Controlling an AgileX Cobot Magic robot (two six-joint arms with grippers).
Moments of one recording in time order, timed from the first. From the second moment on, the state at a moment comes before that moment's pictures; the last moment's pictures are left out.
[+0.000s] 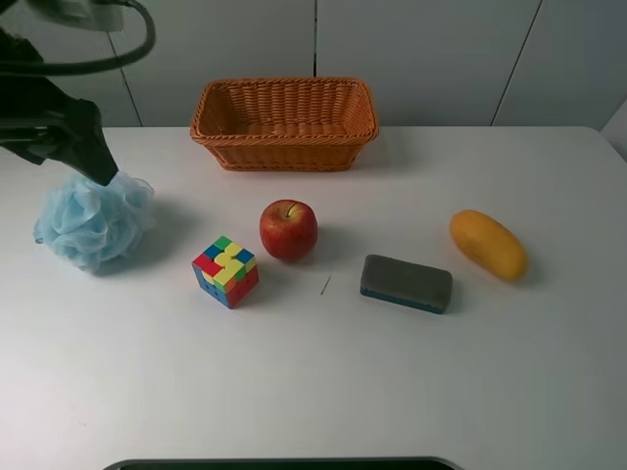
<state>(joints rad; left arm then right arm) -0.38 1.45 -1.10 -0.07 1.02 0.08 -0.05 0.00 -0.51 0.17 1.11 -0.12</state>
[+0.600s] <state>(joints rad) -0.60 1.80 -1.15 -0.07 0.87 0.08 -0.05 0.00 -0.51 0.17 1.11 -0.12</state>
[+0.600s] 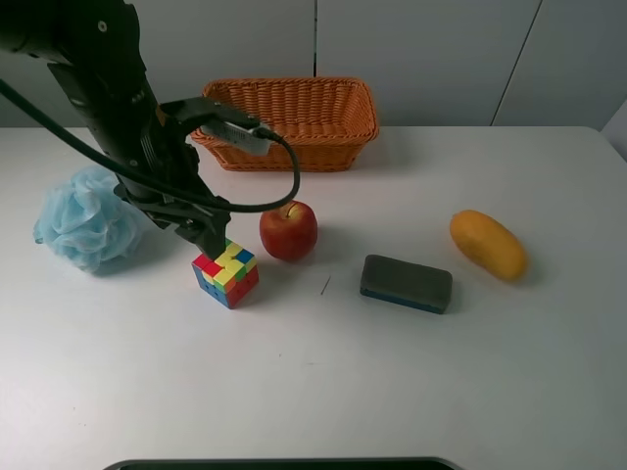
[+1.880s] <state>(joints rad) -0.66 2.07 -1.21 -0.06 0.76 0.08 -0.05 0.00 -0.51 0.17 1.11 -0.12</state>
